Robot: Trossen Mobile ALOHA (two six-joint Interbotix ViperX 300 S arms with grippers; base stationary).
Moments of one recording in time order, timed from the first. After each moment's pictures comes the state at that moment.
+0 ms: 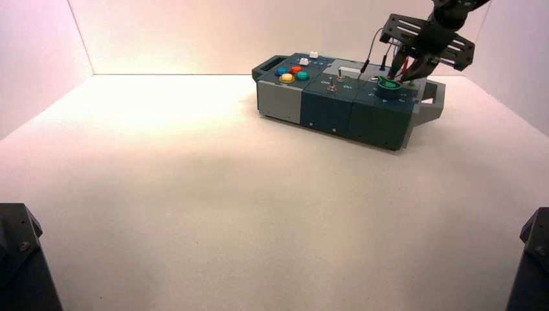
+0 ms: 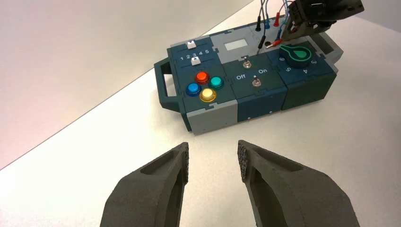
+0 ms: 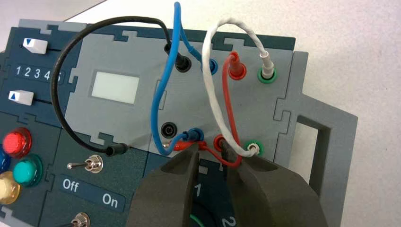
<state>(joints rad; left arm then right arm) -0.59 -0.55 0.98 -0.23 0.17 0.41 0.09 0.16 0.68 0.07 0.11 0.38</state>
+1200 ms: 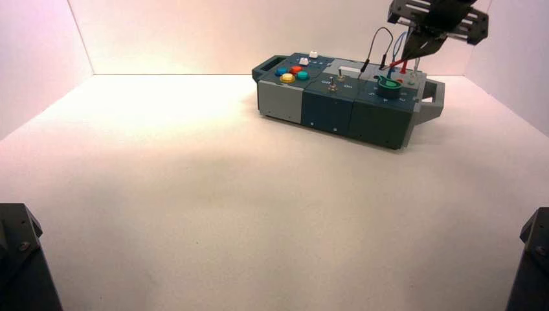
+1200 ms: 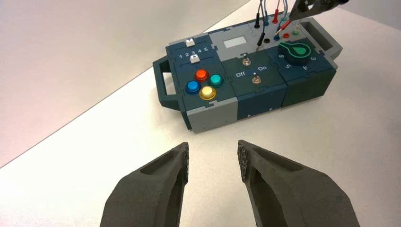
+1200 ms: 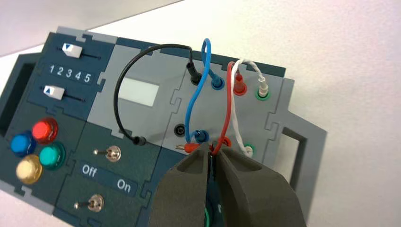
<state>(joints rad) -0.59 -0.55 0.98 -0.23 0.17 0.41 0.09 0.03 0.67 -0.06 0.22 0.37</state>
